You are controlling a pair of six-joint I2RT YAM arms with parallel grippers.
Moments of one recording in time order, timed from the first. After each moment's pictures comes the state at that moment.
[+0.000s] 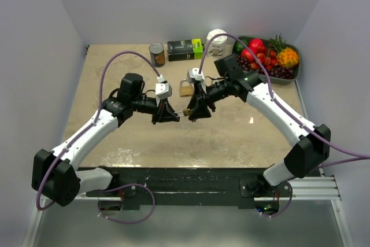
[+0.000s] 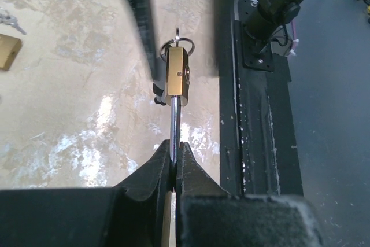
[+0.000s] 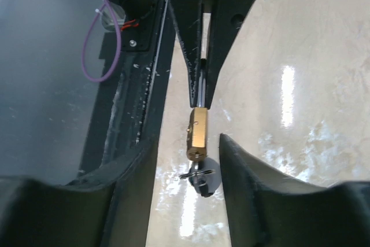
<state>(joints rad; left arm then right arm) -0.45 1.23 0.94 -0.31 1.05 0.27 0.57 1.51 1.44 -0.82 -1.04 -0.58</state>
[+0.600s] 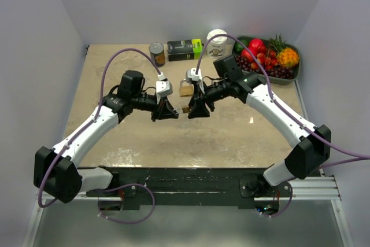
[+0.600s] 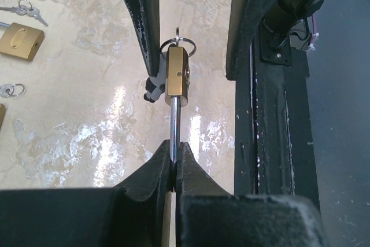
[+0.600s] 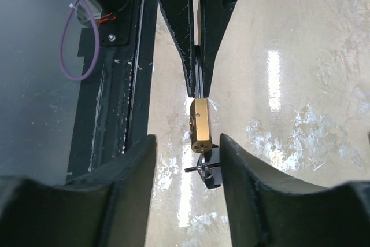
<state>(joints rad) -0.44 1.26 1.00 -0.38 1.00 0.34 0.58 1.50 1.43 -0.78 -0.94 -0.51</state>
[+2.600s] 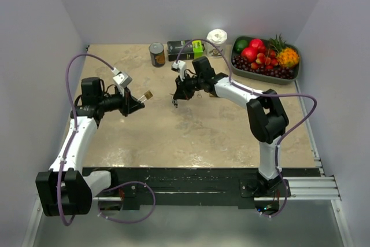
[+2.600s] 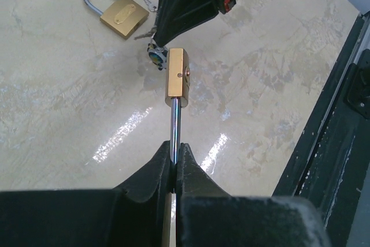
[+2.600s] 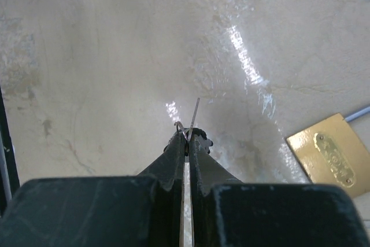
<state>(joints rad) 0.06 1.12 0.84 -0.40 0.97 0.26 0.58 1.99 1.48 -0.22 -0.66 -0.16</state>
